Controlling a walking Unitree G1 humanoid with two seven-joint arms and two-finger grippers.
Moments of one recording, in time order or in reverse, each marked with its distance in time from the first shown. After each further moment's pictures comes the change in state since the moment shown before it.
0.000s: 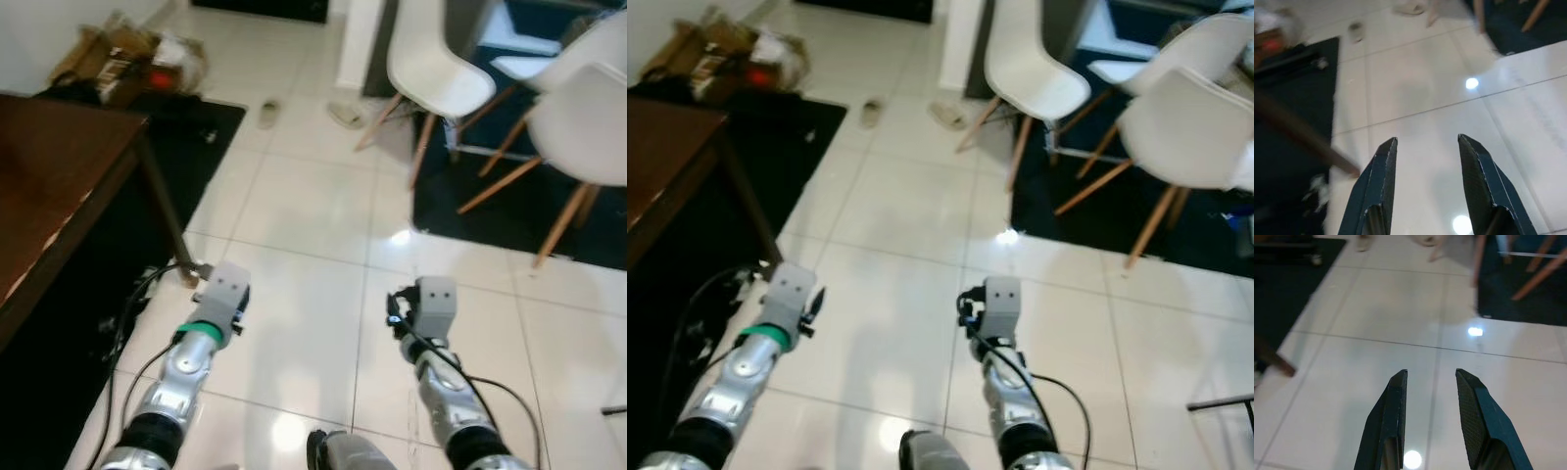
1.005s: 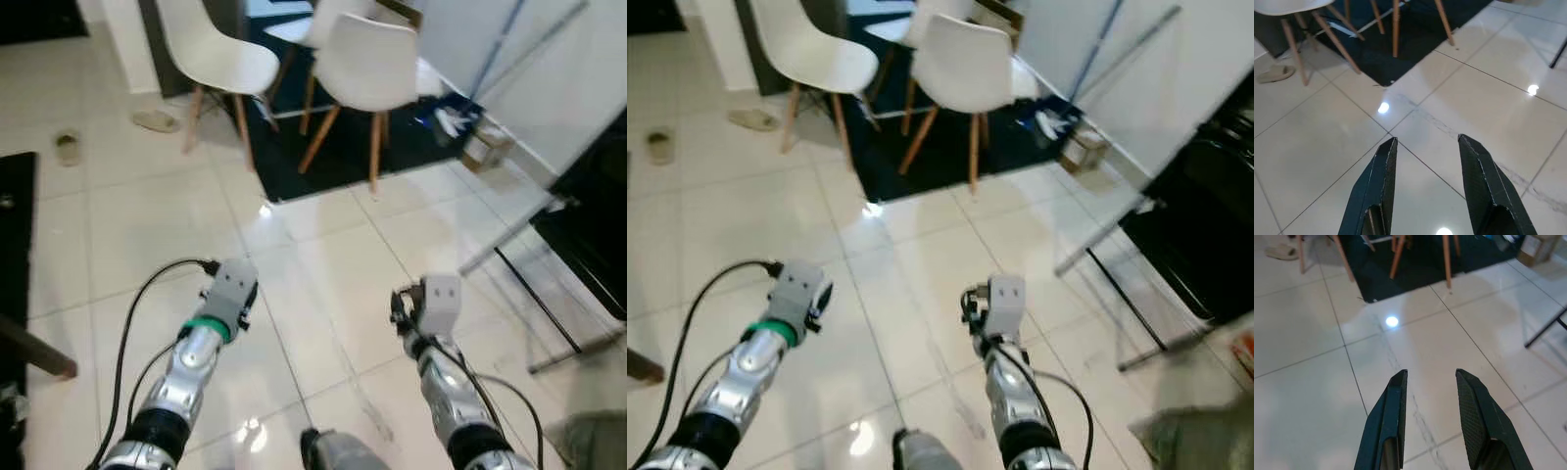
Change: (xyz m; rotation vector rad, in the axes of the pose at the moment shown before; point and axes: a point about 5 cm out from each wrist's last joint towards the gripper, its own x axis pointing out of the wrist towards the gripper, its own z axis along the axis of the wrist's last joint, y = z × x) left arm -0.001 0.005 -0.002 0.009 0.007 0.010; right arm 0.000 0.005 -0.002 0.011 0.004 0.007
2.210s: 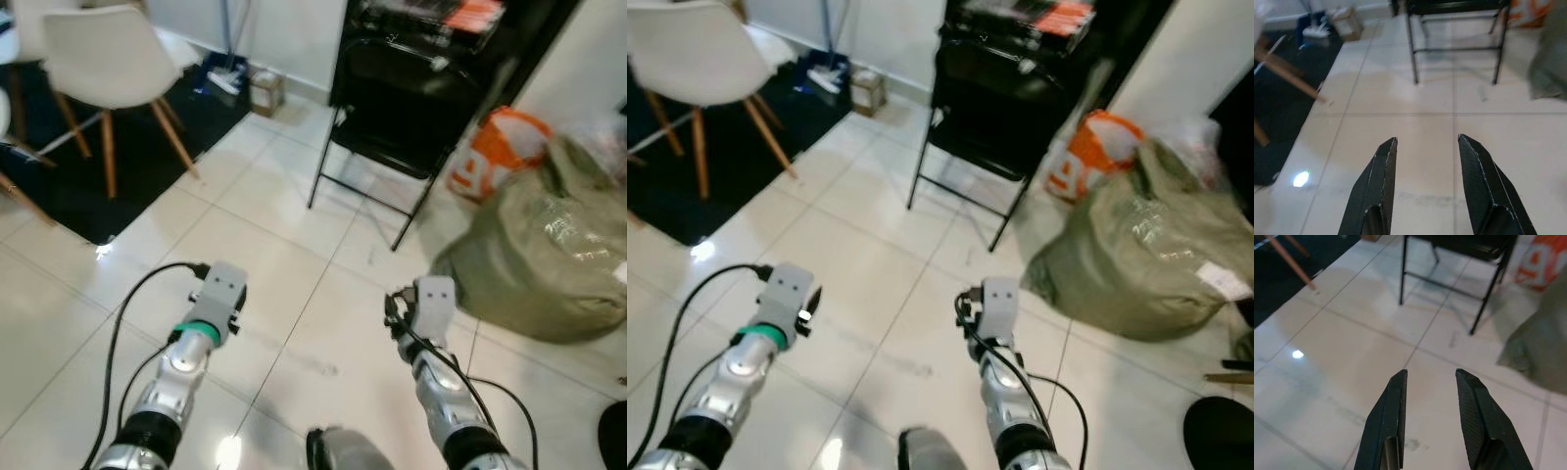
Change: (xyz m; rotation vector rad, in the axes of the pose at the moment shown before) left arm 0.005 -0.008 0.009 -0.016 -0.028 -0.015; right arm 0.002 -0.004 0.003 -0.014 -0.006 -0.005
